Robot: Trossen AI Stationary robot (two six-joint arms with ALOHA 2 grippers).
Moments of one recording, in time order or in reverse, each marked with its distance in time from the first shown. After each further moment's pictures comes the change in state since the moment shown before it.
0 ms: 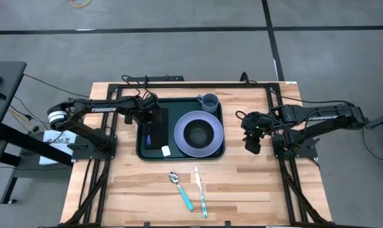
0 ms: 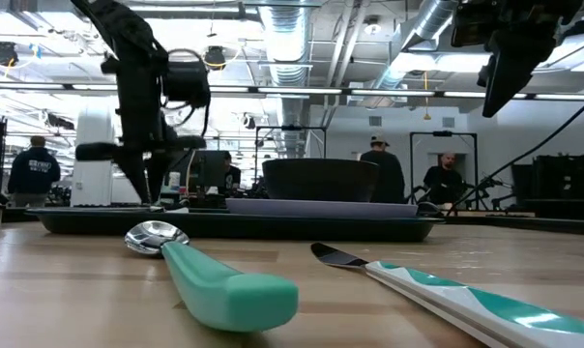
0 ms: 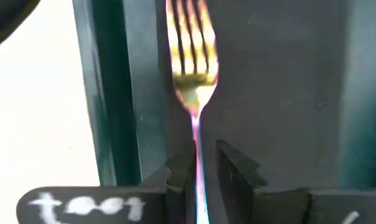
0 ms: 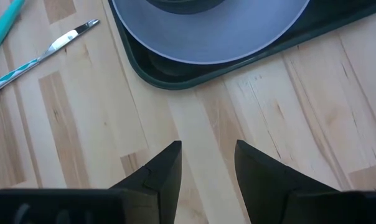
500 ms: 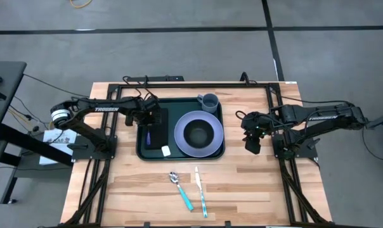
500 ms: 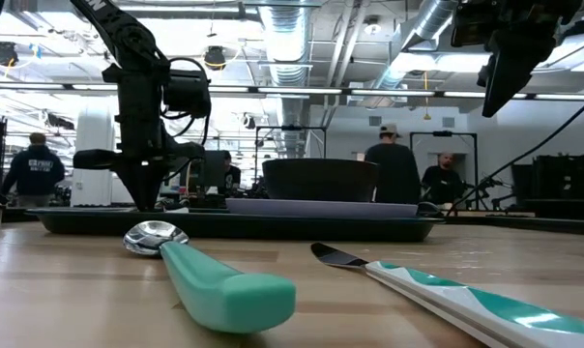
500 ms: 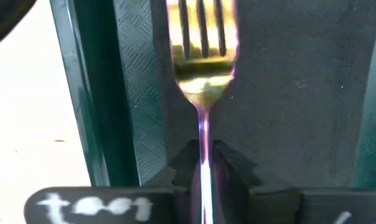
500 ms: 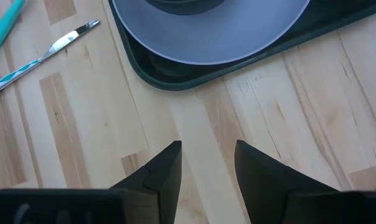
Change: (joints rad) left arm 0.013 0.042 -0.015 0.020 0.061 0.019; right arm 0.000 0.000 0.000 0.002 0.000 0.002
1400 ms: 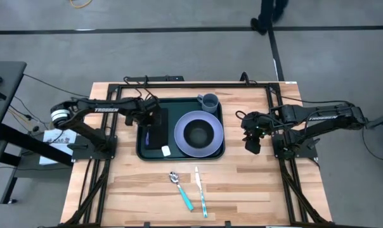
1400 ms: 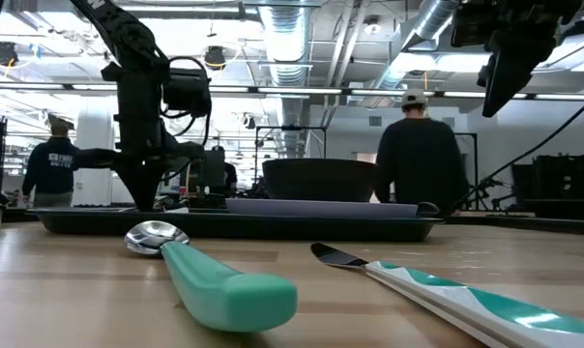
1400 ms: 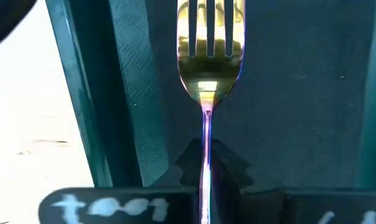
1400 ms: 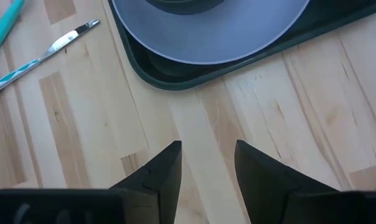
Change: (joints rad) left arm -0.020 -0.005 0.000 -0.008 -0.013 0.027; right arm 0.000 0.000 0.000 -0.001 0.000 0.002
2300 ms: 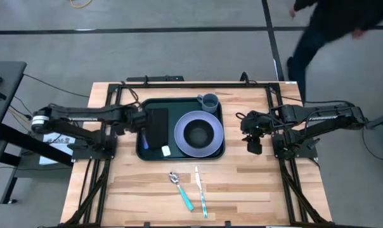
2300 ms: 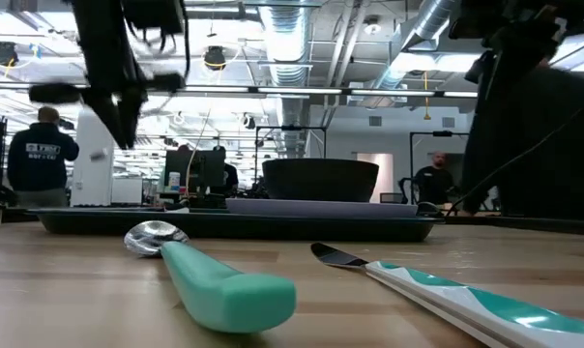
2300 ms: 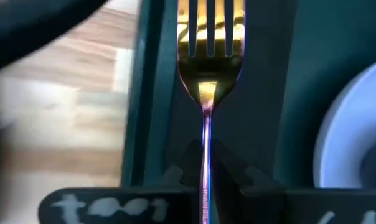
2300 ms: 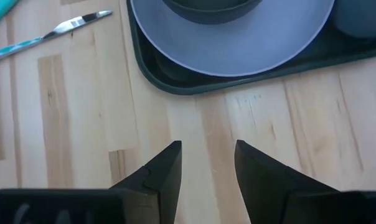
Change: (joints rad) left arm -0.331 -0.292 0.111 -0.346 -0.219 -0.567; right arm 0.000 0.000 0.000 0.026 0.000 -0.183
